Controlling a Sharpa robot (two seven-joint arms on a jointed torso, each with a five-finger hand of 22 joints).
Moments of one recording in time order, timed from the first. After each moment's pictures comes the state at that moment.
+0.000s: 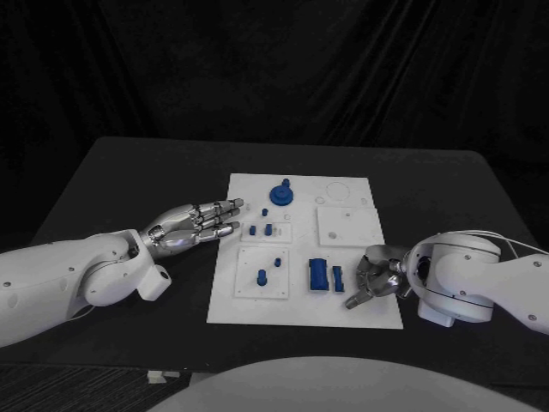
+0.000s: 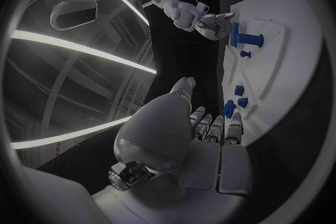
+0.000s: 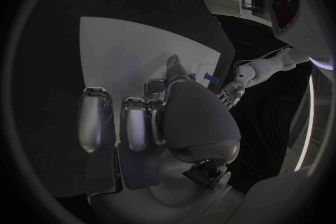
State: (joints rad) left arm 1.07 -0.99 -0.21 1.45 -0.39 0.24 0.56; left_hand 1.56 0.22 -0.11 0.16 0.57 0.19 0.14 0.03 0.03 0.01 0.10 0.00 0.00 0.00 0.12 0.00 0.00 0.16 0.02 0.23 0.01 0.03; right arm 1.12 -0.99 -0.21 1.83 -1.06 -0.02 -0.58; right_hand 1.33 -0.03 -0.06 0.07 0.05 0.99 -0.02 0.98 1.23 1.47 -0.09 1.57 1.31 1.46 -0.13 1.55 1.31 0.03 1.47 -0.02 1.38 1.31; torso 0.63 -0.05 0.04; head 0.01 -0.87
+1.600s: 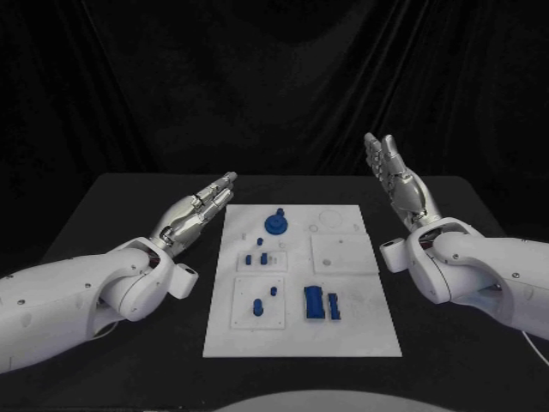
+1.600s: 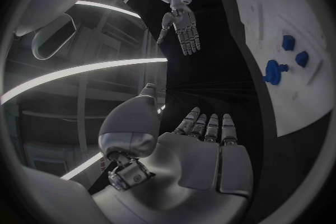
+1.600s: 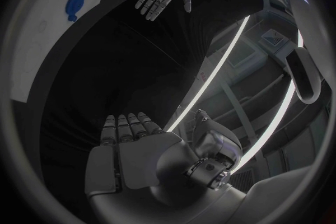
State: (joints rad) left arm 1.08 -0.92 -0.13 1.54 -0.34 -0.25 0.63; left_hand 0.75 0.10 -0.13 0.16 0.19 0.15 0.00 0.01 0.00 0.00 -0.01 0.01 0.00 0.00 -0.01 0.00 0.00 0.11 0.00 0.01 0.01 0.00; right arm 1.13 -0.92 -0.12 1.66 -0.44 -0.73 0.51; right_hand 0.01 0.00 0.00 0.00 0.00 0.00 0.00 0.00 0.00 0.00 0.00 0.00 0.00 0.00 0.01 0.00 0.00 0.01 0.00 0.01 0.00 0.00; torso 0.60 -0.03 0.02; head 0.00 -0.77
